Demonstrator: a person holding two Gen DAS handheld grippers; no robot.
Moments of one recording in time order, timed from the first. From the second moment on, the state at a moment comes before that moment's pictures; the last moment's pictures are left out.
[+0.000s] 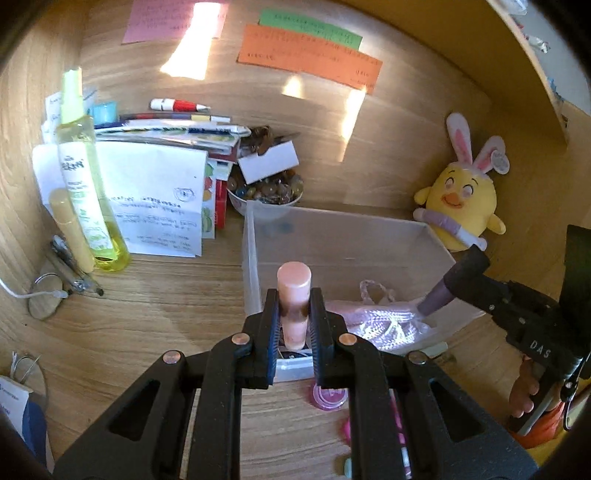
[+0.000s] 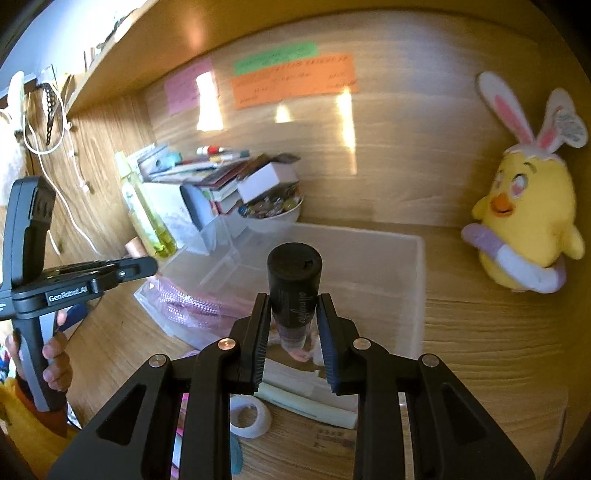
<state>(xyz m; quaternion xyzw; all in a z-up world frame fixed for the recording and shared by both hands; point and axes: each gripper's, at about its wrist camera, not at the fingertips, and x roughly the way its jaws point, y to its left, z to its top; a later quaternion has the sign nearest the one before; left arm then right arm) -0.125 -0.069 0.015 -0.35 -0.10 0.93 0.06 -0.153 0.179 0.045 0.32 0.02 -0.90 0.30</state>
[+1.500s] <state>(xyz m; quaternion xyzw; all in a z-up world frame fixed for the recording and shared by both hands) -0.041 -0.011 -0.036 -0.43 -0.05 0.90 0.08 -0.086 0.187 -0.005 0.39 0.02 -0.85 0.34</state>
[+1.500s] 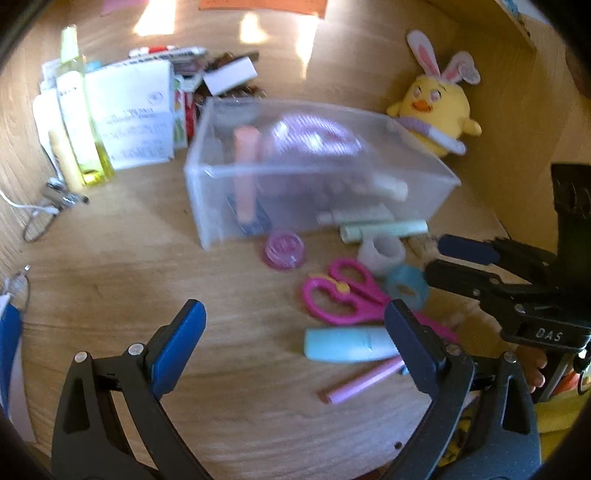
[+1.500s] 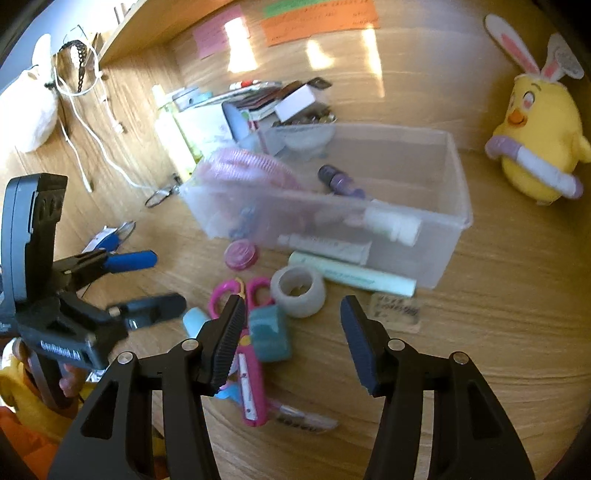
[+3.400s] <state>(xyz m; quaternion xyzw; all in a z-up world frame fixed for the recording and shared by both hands) -0.044 -0.023 0.004 -0.36 -0.06 0.93 0.03 -0.094 0.235 0.033 0.33 -0.02 -0.90 0.30</state>
